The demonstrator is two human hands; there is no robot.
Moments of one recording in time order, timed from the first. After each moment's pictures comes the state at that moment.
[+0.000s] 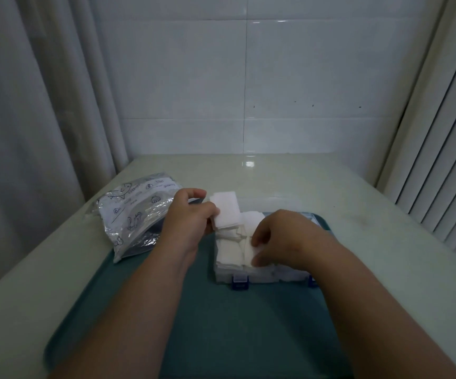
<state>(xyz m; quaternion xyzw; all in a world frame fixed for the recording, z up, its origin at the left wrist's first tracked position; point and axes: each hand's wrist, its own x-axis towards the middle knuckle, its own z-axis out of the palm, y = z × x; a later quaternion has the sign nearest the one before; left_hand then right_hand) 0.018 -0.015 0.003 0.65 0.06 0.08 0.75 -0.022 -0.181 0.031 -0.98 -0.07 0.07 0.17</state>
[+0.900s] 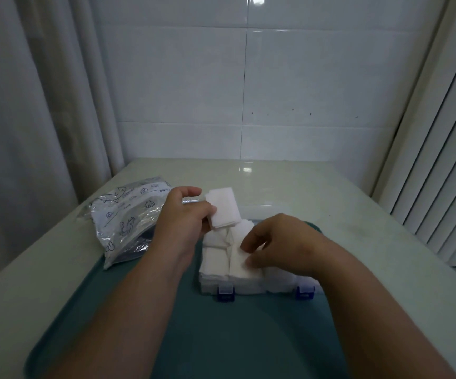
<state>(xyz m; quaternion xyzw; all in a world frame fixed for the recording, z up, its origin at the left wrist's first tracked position) 0.010 -0.023 0.020 0.63 0.06 0.09 0.77 -0.019 -0.195 0.035 -0.95 -0.12 0.07 0.27</state>
